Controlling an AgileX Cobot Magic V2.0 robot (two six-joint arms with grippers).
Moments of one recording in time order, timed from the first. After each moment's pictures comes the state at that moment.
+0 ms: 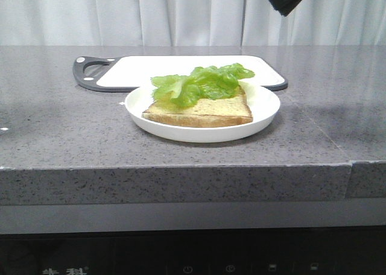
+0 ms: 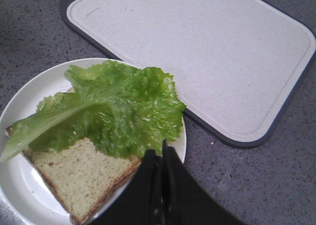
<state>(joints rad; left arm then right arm) -0.21 0.56 -0.54 -0.09 0.23 0.09 0.44 1.27 -1.05 0.21 0.47 -0.36</state>
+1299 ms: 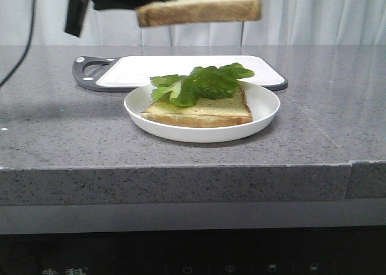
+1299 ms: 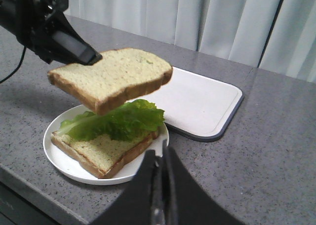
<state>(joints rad) -0.26 1.72 -1.29 -1.34 1.07 0.71 0.44 0.42 -0.40 0.25 0.17 -0.31</state>
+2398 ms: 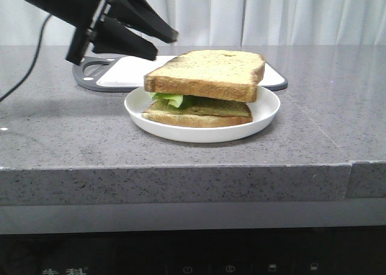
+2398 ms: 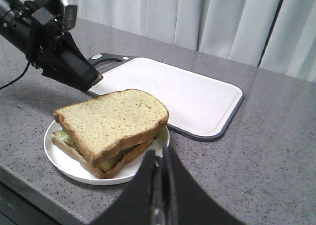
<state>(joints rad) -0.22 1.77 -1.30 -1.24 1.05 0.71 0.44 0.42 -0.40 0.26 0.17 -0.31</state>
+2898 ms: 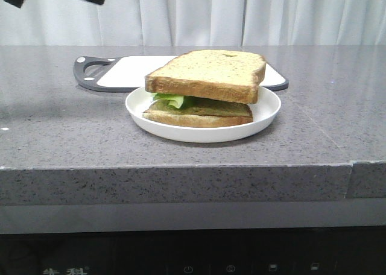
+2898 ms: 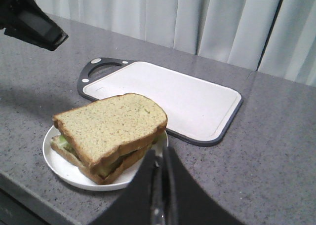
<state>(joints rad) -0.11 1.58 -1.30 -1.14 1.13 0.73 0.44 0.42 -0.40 0.26 0.14 -0.31</state>
